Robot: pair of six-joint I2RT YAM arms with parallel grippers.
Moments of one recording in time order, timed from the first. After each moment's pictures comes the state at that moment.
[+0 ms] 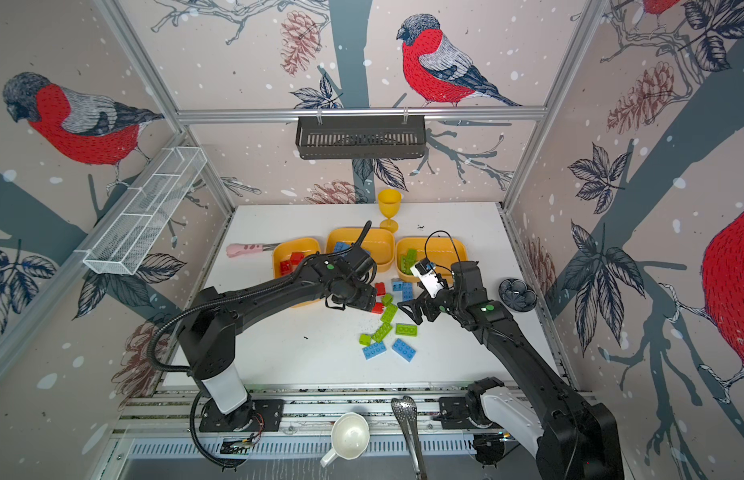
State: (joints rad) left arm -0.87 1.76 1.35 -0.80 0.02 -0.55; right arm 0.29 0.99 0.64 -0.35 -0.63 -0.23
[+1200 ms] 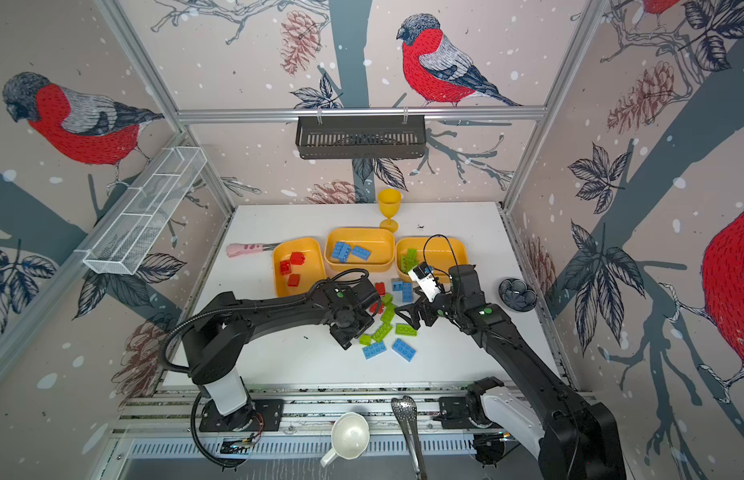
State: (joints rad) left arm -0.98 1.79 1.17 -0.74 0.06 -1.74; right arm 0.32 0.98 0.61 -0.33 -0.68 -0.18
